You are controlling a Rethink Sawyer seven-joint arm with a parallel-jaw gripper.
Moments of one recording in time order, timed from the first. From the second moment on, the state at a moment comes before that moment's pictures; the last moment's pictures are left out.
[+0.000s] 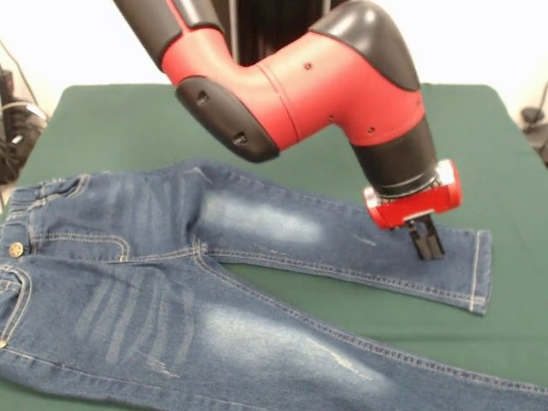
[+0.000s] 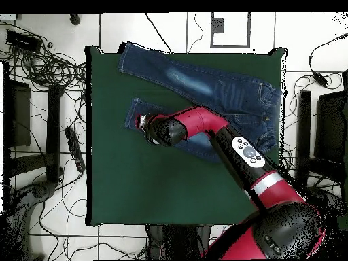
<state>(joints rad) -0.70 -0.14 0.96 1.50 -0.92 0.60 2.21</state>
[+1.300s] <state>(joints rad) -0.67 0.01 0.95 1.44 -1.42 -0.12 2.12</state>
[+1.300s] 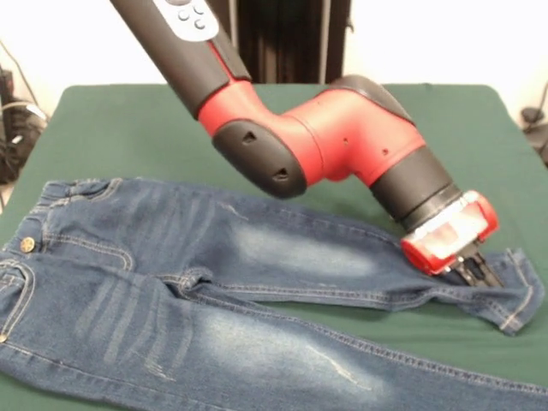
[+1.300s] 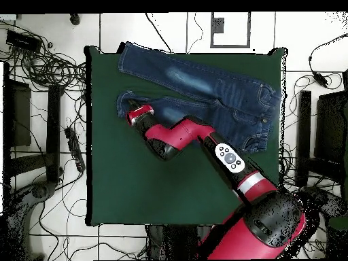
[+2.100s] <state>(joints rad) -0.70 0.06 0.97 1.43 -1.18 -0.04 2.10</state>
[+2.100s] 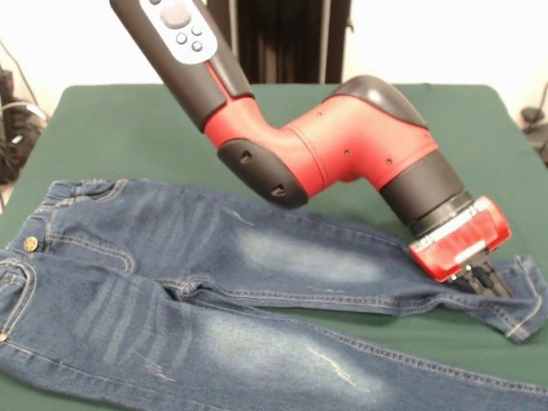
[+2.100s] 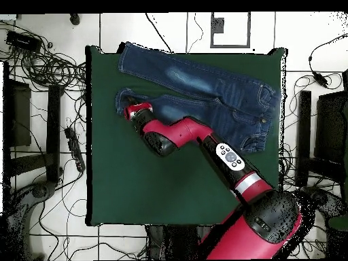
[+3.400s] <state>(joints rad) -0.61 -0.13 0.92 1.38 -0.74 0.79 1.96</state>
